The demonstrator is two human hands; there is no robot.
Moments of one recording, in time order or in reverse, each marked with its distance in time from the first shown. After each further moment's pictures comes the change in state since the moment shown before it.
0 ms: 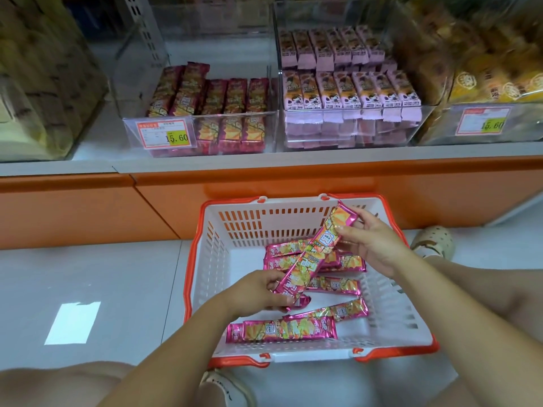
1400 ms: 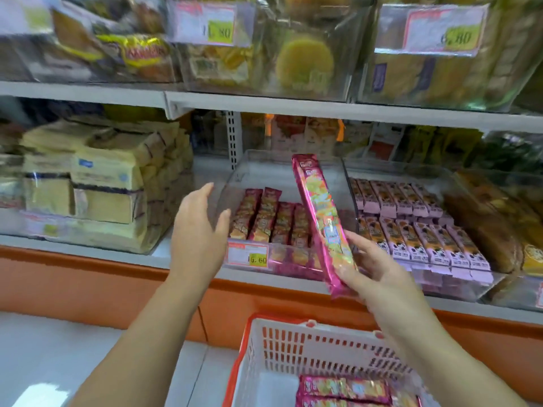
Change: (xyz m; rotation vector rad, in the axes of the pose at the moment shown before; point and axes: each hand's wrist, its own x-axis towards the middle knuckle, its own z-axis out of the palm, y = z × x) left_hand -0.099 0.143 -0.217 0.398 1.501 0.517; right_hand -0.030 -0.147 0.170 -0.294 -0.045 -0.438
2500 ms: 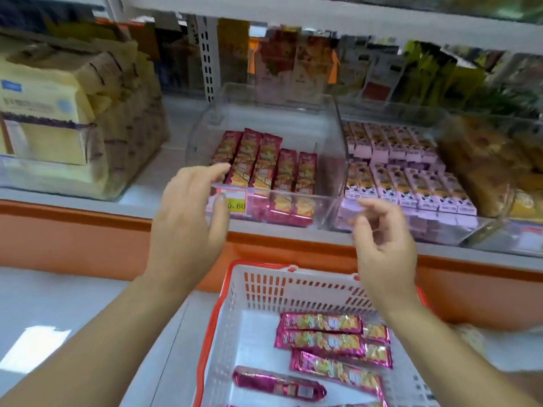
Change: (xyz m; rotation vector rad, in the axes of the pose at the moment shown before) left_hand -0.057 0.001 0.008 -0.010 -0.040 0.323; right_hand 0.012 0.056 -0.015 -0.297 0.362 -0.429
